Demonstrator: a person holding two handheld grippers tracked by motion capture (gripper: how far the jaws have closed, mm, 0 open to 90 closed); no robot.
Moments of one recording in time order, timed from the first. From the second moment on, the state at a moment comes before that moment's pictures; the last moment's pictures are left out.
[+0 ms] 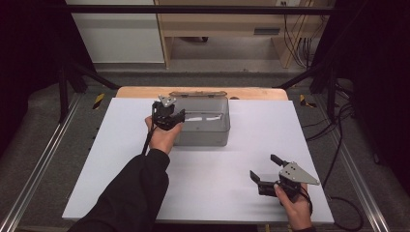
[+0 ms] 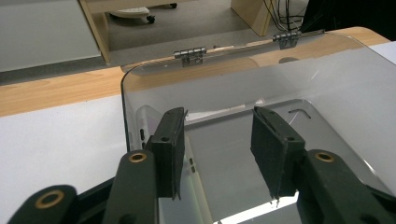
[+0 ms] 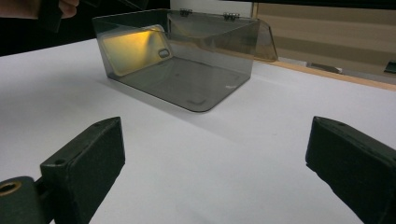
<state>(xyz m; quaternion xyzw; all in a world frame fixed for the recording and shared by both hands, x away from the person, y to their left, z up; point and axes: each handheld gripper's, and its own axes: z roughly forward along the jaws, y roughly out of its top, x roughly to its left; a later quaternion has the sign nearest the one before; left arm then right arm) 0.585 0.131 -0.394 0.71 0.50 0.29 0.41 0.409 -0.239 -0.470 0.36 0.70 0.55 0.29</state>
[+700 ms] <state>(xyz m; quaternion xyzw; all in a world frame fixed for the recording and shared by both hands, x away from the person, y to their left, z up) 0.582 0.128 -0.391 0.70 0.47 0.30 0.44 0.409 -0.238 -0.471 0.36 0.70 0.54 0.29</state>
